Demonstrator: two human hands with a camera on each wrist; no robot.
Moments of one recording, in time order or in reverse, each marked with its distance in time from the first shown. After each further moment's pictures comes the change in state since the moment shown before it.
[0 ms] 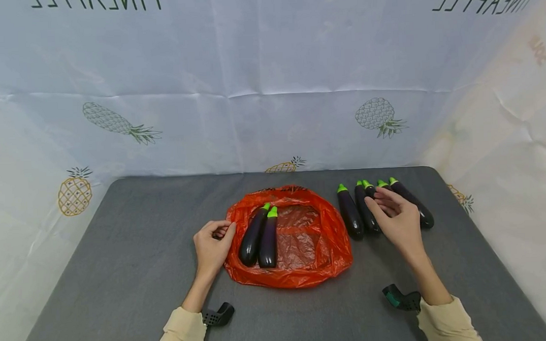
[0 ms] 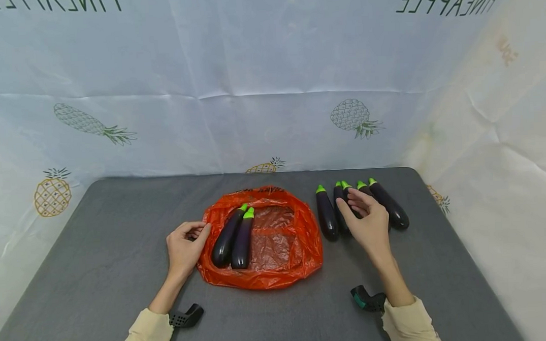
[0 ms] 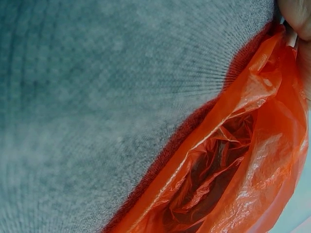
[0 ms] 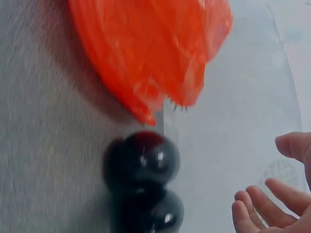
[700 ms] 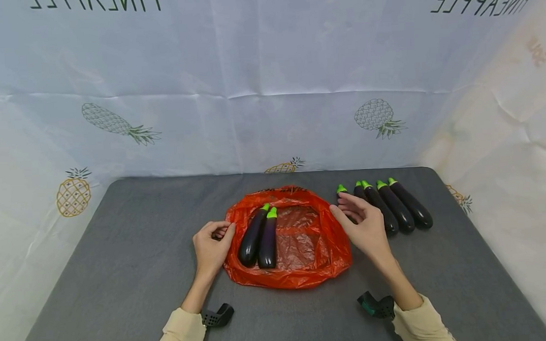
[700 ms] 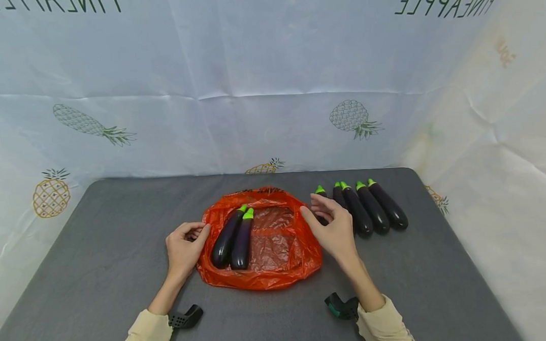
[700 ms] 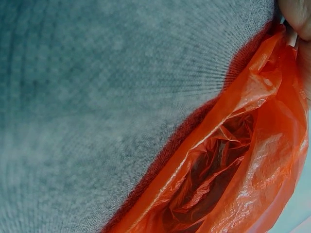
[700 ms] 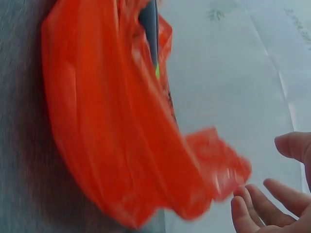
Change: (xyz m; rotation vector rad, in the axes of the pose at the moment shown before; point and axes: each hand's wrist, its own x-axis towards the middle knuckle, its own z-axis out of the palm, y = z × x) left_hand 0.000 0.002 0.000 -0.025 0.011 -0.009; right_hand -0.019 -0.031 0.046 0.133 -0.164 -0.051
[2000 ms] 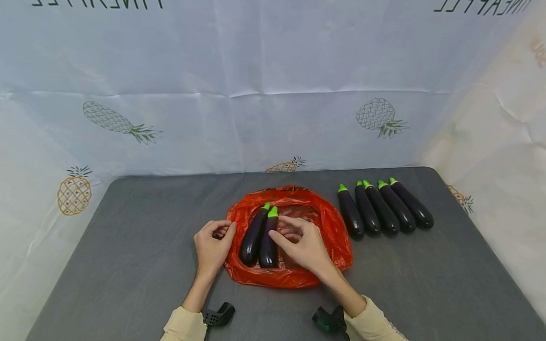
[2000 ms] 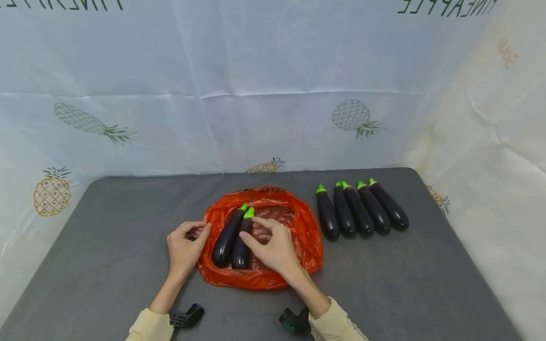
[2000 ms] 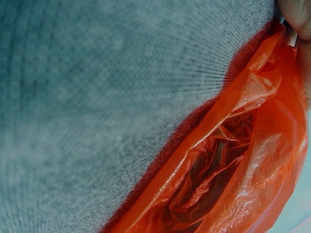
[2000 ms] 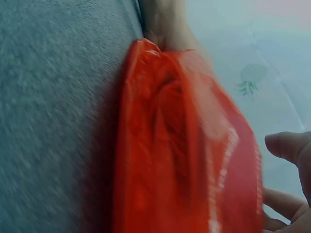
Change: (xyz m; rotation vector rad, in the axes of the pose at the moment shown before) left_hand 0.001 -0.001 0.000 0.023 -0.006 0.021; right_hand -0.026 -0.021 0.102 0.149 -0.277 0.067
